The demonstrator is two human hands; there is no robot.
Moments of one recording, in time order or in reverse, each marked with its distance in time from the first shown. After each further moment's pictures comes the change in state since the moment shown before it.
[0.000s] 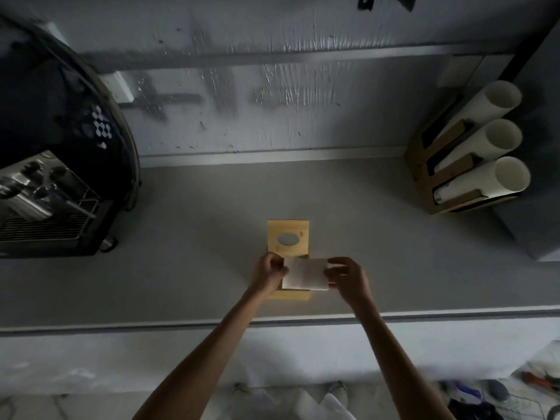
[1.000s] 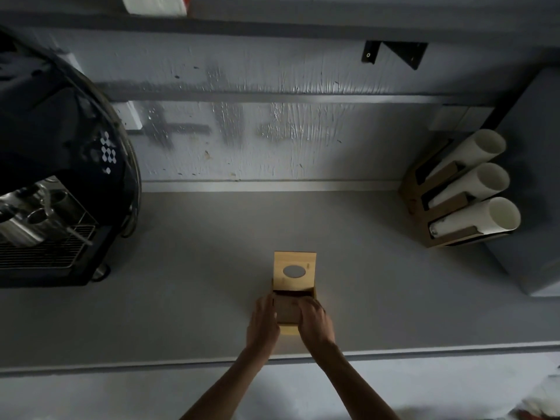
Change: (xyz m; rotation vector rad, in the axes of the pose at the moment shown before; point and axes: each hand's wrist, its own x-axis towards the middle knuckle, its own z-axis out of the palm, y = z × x) left_hand 0.004 -0.072 -0.001 0.472 0.205 0.270; right_hand -0.007 0.016 0.098 -0.828 0.030 -0.387
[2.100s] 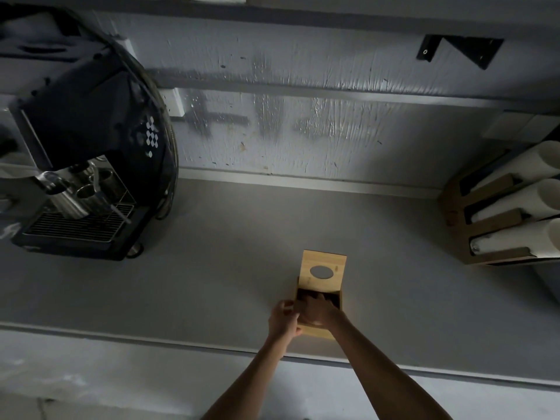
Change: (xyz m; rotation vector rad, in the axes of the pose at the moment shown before) left_hand 0.017 -0.003 0.004 -0.827 -0.121 -0.713; right_hand 0.067 -0.014 0.026 -0.338 -0.714 0.015
